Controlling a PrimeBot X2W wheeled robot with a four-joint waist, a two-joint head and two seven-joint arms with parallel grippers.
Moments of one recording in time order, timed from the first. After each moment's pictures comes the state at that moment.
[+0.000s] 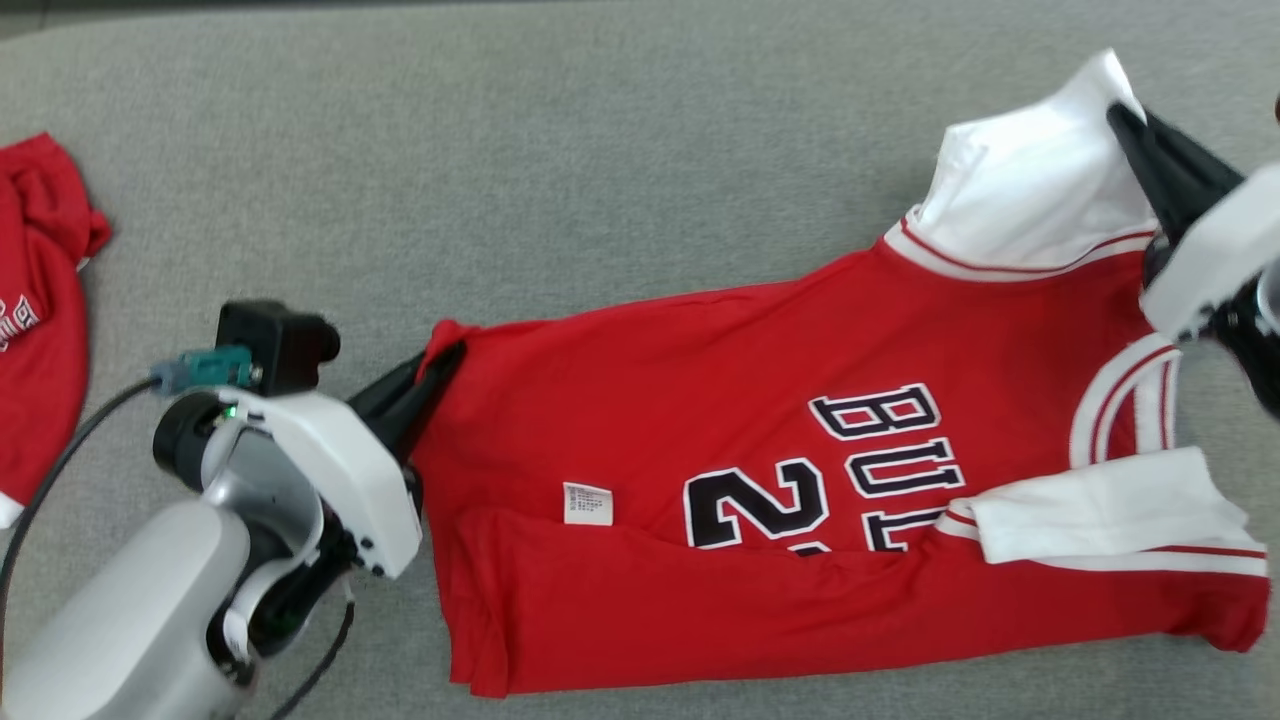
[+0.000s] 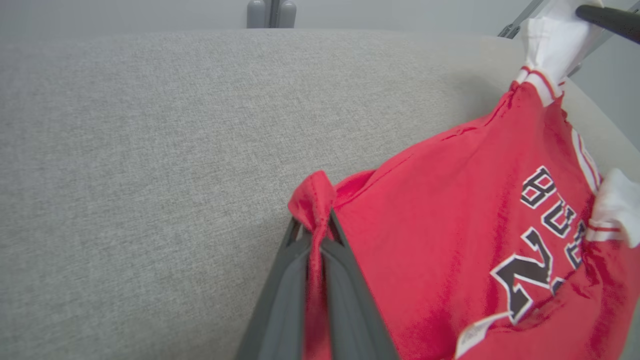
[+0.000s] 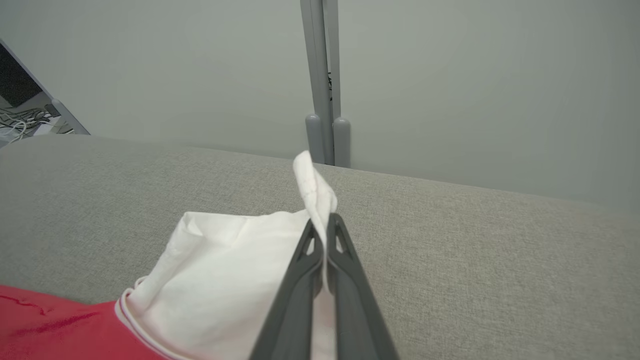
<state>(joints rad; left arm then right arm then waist) -0.52 0.54 -0.66 0.05 -0.91 0.03 0.23 -0.81 -0.48 0.39 0.49 0.66 0.13 0.15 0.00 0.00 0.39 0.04</state>
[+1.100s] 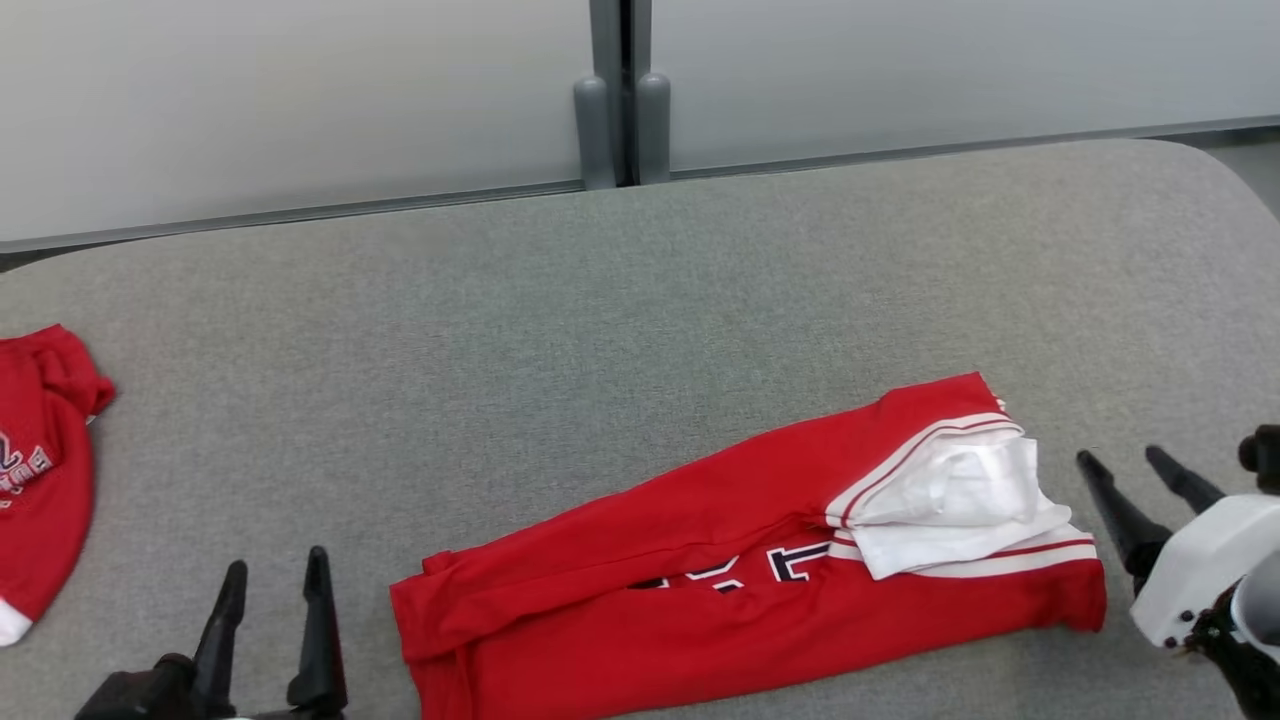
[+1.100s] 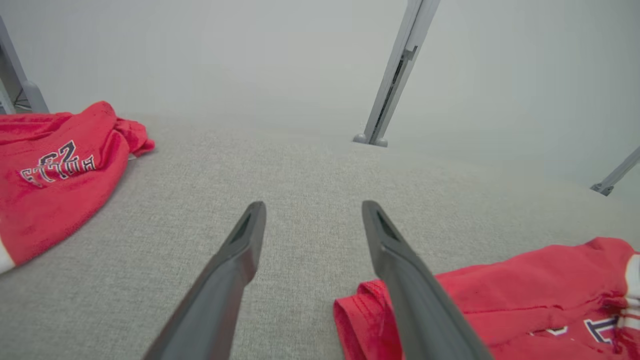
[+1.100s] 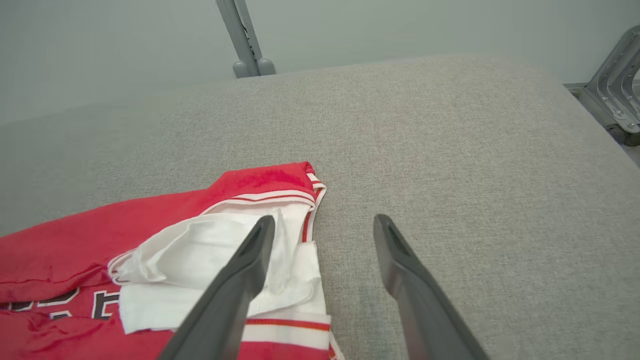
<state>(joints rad) 0.16 0.41 -0.34 -0.09 -0.72 0.34 -0.26 -0.17 -0.45 0.16 0.19 0.63 0.13 0.24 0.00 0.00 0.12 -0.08</state>
